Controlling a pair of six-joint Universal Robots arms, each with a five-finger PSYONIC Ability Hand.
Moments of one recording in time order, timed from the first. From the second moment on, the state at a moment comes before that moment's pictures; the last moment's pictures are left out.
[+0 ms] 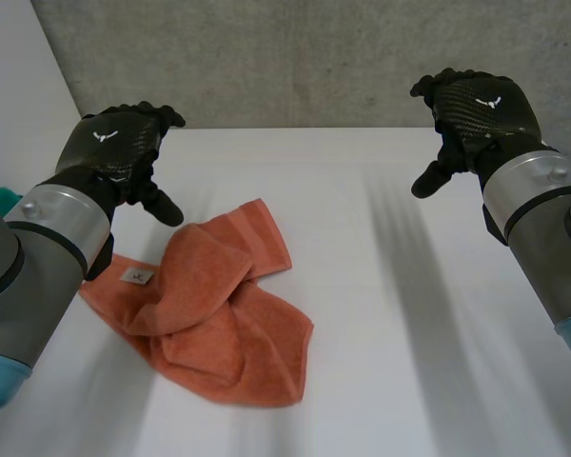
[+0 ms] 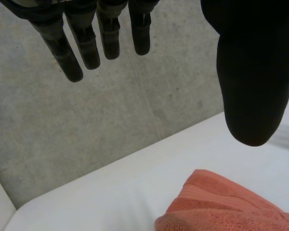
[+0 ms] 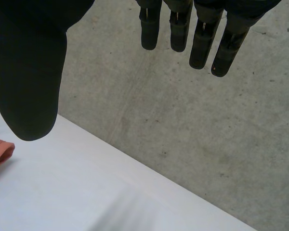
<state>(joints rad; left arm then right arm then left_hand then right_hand) 4.25 -1.66 -1.55 3.16 -1.67 3.21 2.01 -1.40 1.43 -0.05 1.61 3.01 0.28 0.28 0.28 0.28 0.10 0.22 0.26 0.28 0.27 0.09</state>
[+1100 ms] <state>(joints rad) 4.23 -2.09 -1.43 3.07 -1.68 3.54 1.91 -1.36 1.54 -0.05 1.55 2.87 1.07 1.18 1.18 1.19 0.94 0.19 0.21 0.21 0.23 0.06</state>
